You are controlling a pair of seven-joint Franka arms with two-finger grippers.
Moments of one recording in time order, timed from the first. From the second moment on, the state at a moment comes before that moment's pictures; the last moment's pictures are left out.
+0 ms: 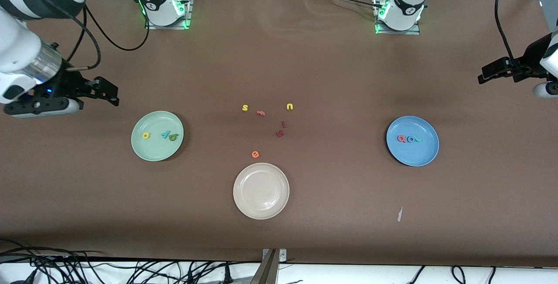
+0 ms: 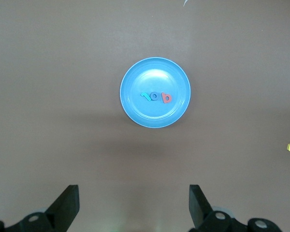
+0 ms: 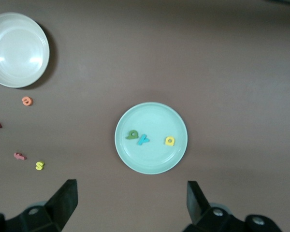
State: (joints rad) left arm 0.17 0.02 -0.09 -1.64 -0.05 1.53 -0.02; right arm 0.60 0.10 -0.51 -1.62 0.08 1.79 -0.03
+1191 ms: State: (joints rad) left arm 0.17 0.02 -0.09 -1.64 -0.05 1.53 -0.02; right arm 0.14 0.07 -0.04 -1.55 0.06 1.66 0.04
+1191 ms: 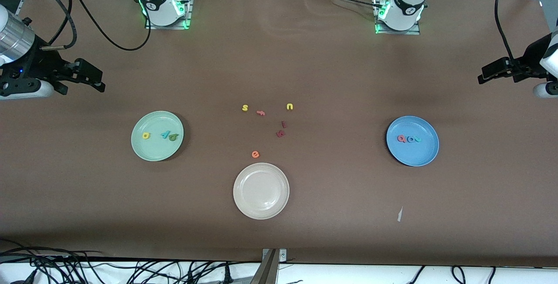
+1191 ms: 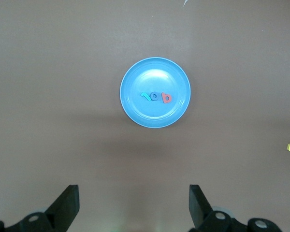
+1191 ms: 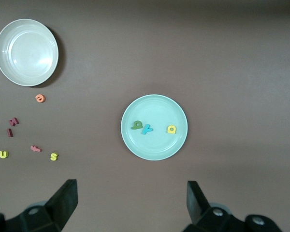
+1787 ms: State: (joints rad) left arm 0.17 0.02 -0.09 -1.64 -0.05 1.53 -0.02; right arm 0.13 0.07 -0.04 -1.55 0.06 1.63 0.04
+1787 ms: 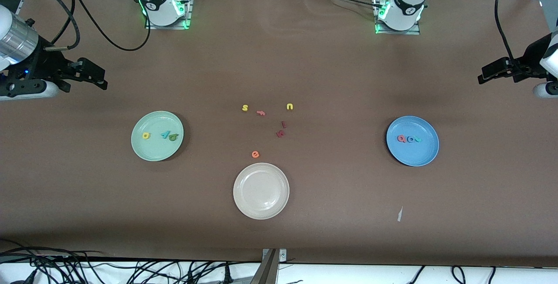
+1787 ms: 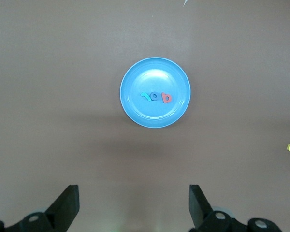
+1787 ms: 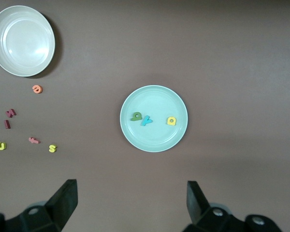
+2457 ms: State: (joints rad) left arm 0.17 0.02 -0.09 -1.64 -0.05 1.53 -0.02; right arm 0.13 0.09 -0.04 -1.55 0.02 1.60 0.03
